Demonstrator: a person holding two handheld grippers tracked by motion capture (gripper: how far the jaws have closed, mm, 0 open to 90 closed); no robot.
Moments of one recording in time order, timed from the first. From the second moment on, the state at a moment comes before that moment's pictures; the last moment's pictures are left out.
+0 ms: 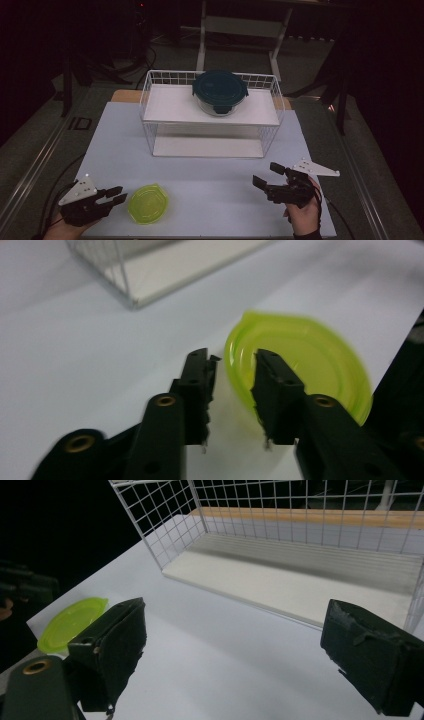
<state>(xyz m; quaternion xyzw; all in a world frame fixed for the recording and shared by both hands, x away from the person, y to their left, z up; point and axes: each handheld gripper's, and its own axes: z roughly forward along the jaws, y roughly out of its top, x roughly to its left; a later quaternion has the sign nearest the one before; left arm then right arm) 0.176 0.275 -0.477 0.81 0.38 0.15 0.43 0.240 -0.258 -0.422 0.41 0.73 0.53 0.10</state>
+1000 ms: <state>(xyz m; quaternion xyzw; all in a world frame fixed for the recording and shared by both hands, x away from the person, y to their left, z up) 0.187 0.245 -0.523 0.86 0.36 0.05 0.36 0.240 -0.263 -0.425 0.42 0.73 0.54 0.10</state>
